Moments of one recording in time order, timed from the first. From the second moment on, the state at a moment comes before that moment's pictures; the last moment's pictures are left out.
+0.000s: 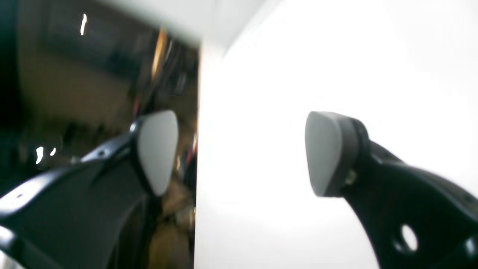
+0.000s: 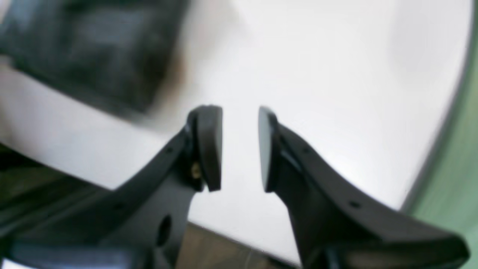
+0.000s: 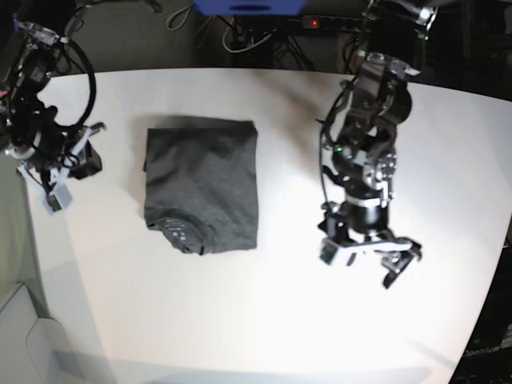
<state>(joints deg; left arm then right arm) -3.8 -7.5 13.4 99.6 43.3 -4.1 34.6 -4.4 13.4 28.7 112.2 37.0 39.7 -83.5</state>
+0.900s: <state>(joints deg) 37.7 3.8 -13.6 116.3 31.4 -24.8 39.1 -11.7 14.9 10.7 116.2 37.2 39.7 -80.3</state>
